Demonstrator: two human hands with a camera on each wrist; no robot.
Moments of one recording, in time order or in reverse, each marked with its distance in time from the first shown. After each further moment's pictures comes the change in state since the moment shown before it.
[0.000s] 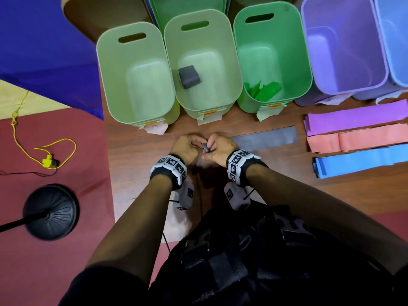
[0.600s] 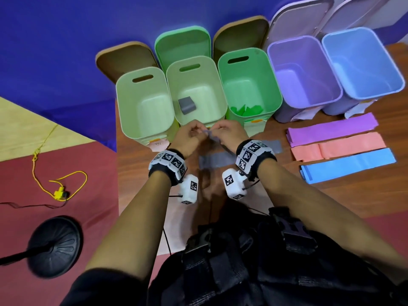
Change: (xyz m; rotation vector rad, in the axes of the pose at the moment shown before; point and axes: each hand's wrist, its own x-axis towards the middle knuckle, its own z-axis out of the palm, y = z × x) left_hand -0.042 0.094 -0.020 -0.177 0.210 0.323; right_hand -0.051 -0.043 -0.080 0.366 0.296 -0.204
